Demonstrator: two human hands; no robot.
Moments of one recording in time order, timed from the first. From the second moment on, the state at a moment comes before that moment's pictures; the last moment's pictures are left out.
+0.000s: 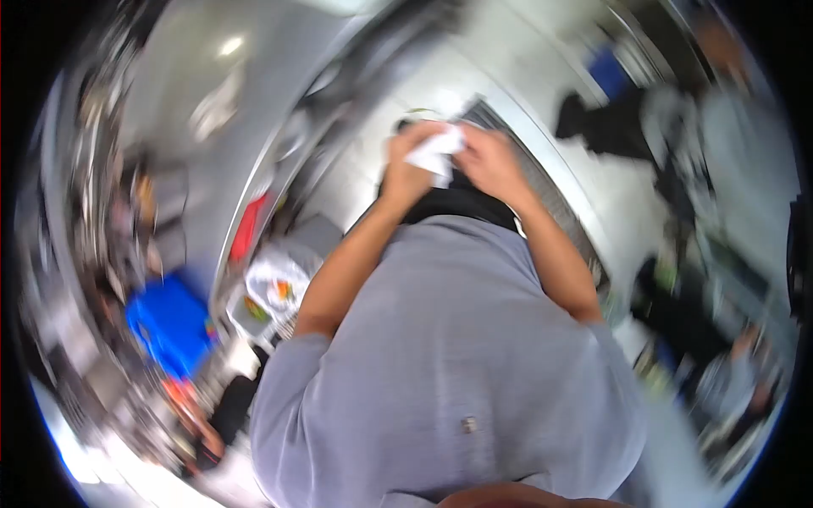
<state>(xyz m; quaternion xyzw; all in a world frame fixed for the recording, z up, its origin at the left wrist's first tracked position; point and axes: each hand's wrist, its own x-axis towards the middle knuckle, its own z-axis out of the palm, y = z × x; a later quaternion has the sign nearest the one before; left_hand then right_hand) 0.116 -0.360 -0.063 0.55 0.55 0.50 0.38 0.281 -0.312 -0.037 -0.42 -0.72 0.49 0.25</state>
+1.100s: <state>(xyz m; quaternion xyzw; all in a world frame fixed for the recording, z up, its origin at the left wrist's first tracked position) -0.104 -0.138 -0.056 0.53 0.74 0.41 -0.02 0.132 0.164 -0.133 -0.37 -0.91 0.01 0.20</state>
